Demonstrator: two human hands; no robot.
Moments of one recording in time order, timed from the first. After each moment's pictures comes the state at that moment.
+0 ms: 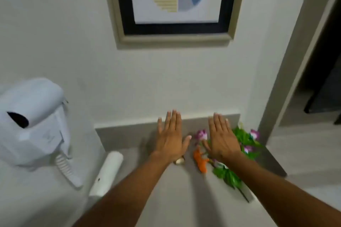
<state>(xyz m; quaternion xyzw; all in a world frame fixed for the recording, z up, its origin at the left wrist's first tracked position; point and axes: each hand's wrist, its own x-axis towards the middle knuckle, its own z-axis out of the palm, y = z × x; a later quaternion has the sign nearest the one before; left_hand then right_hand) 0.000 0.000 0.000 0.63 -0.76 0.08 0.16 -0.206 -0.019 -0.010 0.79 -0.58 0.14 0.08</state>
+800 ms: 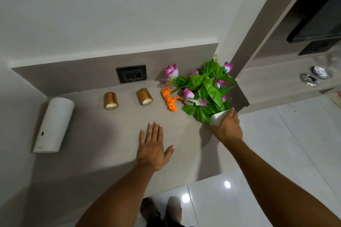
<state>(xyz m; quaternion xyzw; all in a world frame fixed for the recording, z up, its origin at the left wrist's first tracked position) -0.036 0.088 -0.244 0.63 -0.77 -0.10 -0.02 -0.319 0.036 -0.166 0.53 -0.82 0.11 -0.18</state>
